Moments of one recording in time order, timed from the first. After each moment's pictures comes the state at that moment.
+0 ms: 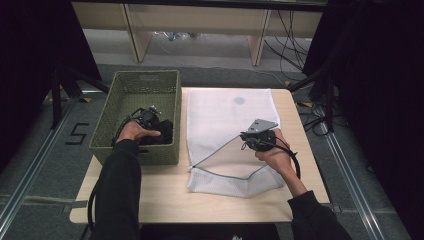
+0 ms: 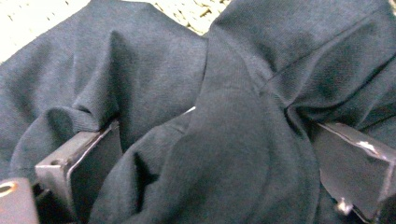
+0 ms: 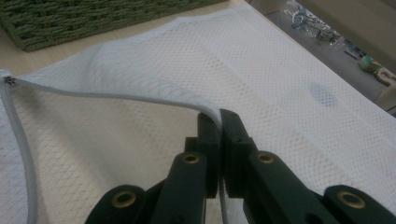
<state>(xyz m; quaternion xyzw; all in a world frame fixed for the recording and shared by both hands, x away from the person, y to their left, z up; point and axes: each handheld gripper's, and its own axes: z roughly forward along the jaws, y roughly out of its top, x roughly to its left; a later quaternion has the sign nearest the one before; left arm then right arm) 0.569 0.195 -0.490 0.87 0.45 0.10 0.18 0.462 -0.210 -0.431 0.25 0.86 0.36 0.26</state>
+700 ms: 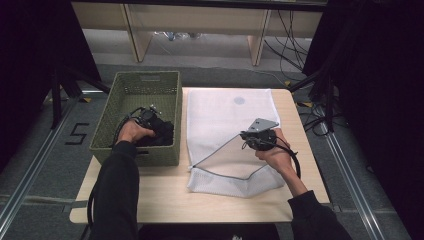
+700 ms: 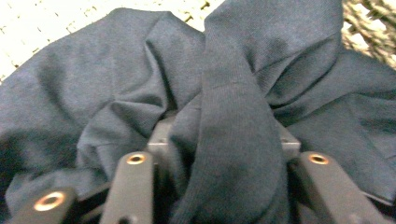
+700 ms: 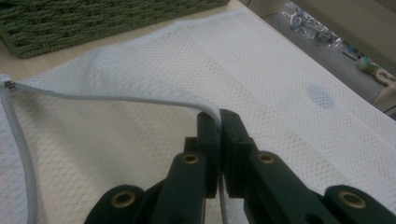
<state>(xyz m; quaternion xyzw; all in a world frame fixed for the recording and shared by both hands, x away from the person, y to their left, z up) 0.565 0.199 -0.479 0.87 0.43 0.09 0.20 0.463 -0.211 -0.429 0.26 0.85 0.37 0.26</state>
